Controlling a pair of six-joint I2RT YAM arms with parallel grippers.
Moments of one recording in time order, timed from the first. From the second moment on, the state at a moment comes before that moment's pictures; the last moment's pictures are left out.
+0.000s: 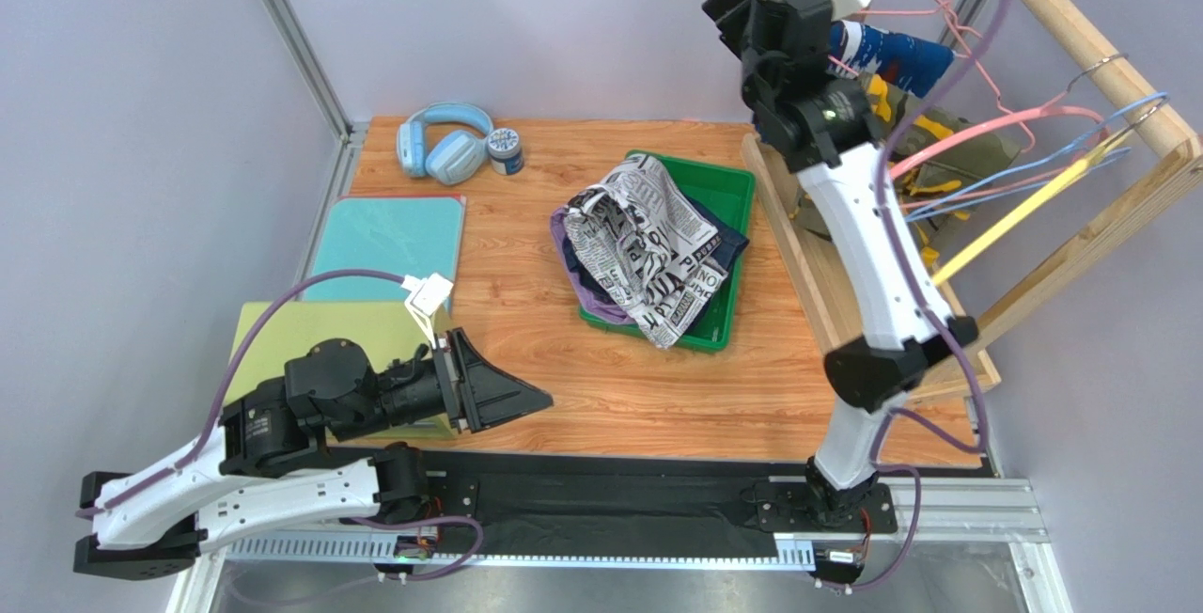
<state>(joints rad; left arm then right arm) -1.24 0.47 0.89 -0.53 -0.02 -1.11 0.48 1.77 2.34 -0.63 0.62 0.79</state>
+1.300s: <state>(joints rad) -1.24 0.60 0.89 -0.68 0.00 -1.09 0.29 2.02 2.31 -0.32 1.19 0.66</state>
